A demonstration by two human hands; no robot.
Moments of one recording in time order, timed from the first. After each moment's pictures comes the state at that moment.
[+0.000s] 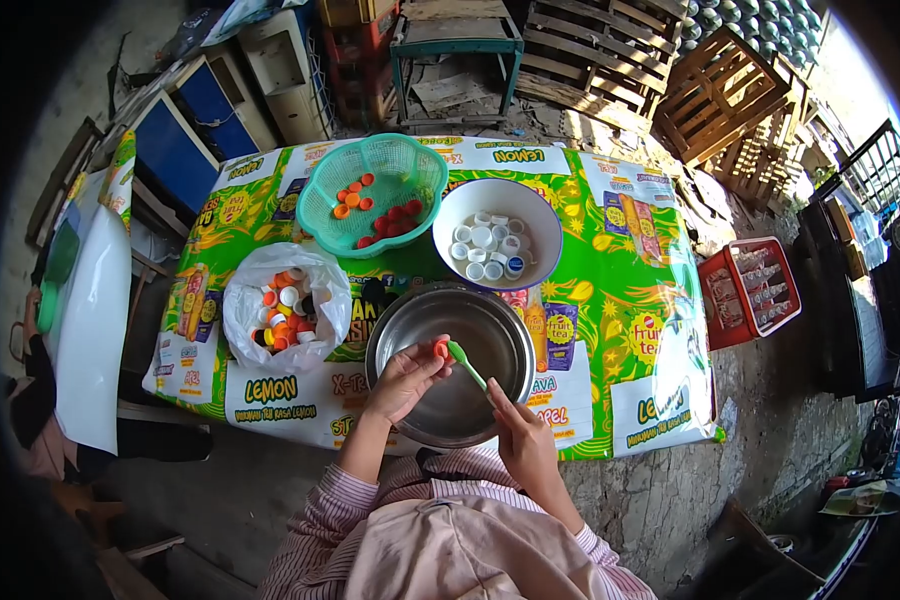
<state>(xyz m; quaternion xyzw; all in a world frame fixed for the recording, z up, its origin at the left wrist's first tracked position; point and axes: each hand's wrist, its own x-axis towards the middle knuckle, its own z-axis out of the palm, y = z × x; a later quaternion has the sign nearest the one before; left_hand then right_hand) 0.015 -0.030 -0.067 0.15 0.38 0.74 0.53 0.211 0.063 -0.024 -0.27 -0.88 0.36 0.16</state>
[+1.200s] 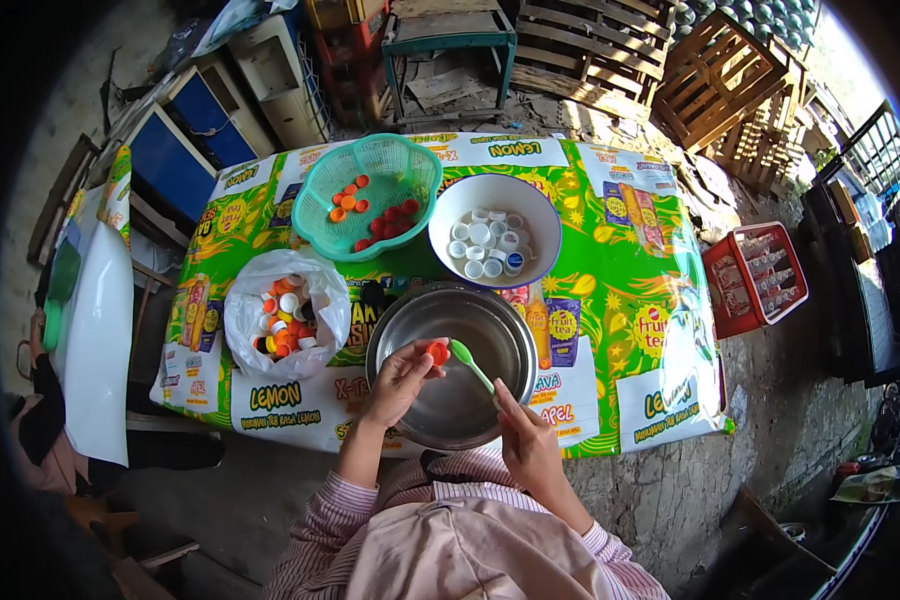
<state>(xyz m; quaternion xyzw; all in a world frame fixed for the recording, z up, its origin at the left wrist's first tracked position) 0.012 -0.032 -0.059 0.24 0.44 0.73 0.47 0.213 0.062 -0.020 -0.27 -0.83 0.45 0.18</state>
